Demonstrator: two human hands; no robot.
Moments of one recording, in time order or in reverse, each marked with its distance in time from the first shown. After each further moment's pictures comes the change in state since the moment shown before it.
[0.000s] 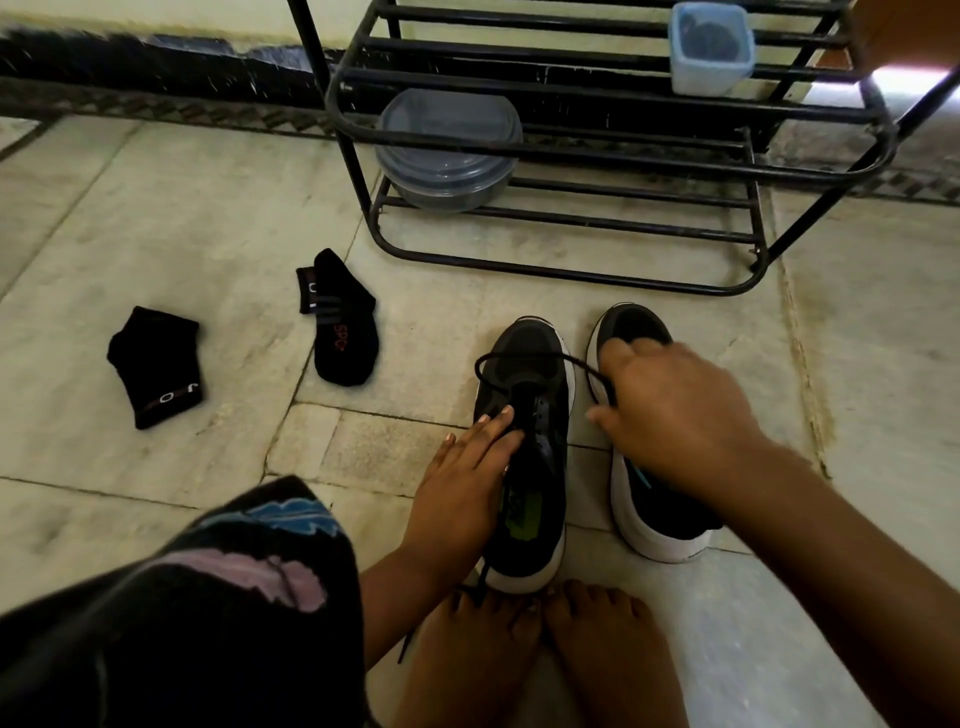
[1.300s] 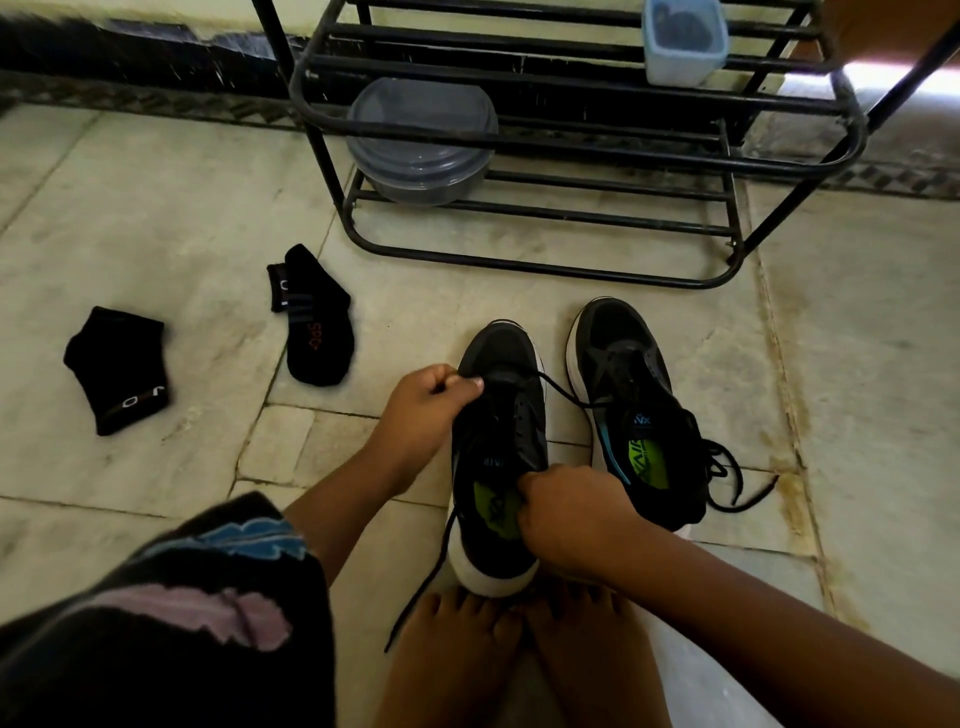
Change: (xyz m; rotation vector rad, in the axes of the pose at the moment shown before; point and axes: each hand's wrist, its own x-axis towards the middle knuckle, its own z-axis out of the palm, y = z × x) left_hand 0.062 0.013 -0.054 -0.863 0.026 -0.493; right_hand -0.014 -0.034 0.084 0.146 -0.381 -0.151
